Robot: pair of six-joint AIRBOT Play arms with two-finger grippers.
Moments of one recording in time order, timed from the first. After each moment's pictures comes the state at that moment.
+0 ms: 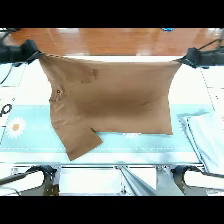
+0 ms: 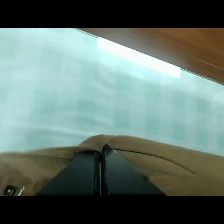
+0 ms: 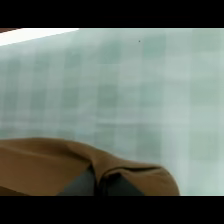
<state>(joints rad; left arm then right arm) 0.16 -1.37 1.40 0.99 -0.87 -1.49 -0.24 -1.47 1.47 -0.91 1.04 1.29</state>
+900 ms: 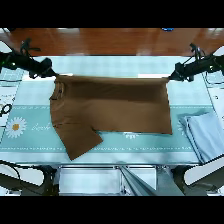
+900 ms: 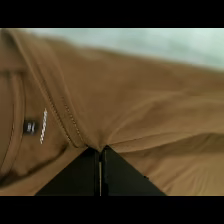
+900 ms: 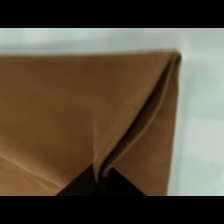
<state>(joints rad) 0.19 -1.71 1.60 1.06 -1.31 -1.47 -0.27 -1.85 1.69 -0.98 1.40 1.34</state>
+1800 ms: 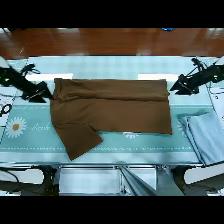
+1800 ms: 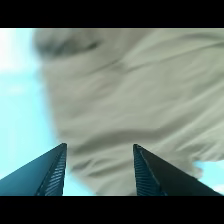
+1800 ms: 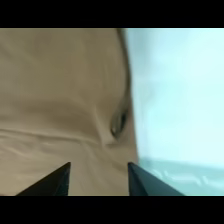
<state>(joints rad) 0.31 -1.54 1.31 1.22 -1.50 -1.43 -0.34 -1.68 1.44 -1.07 1.41 1.41</state>
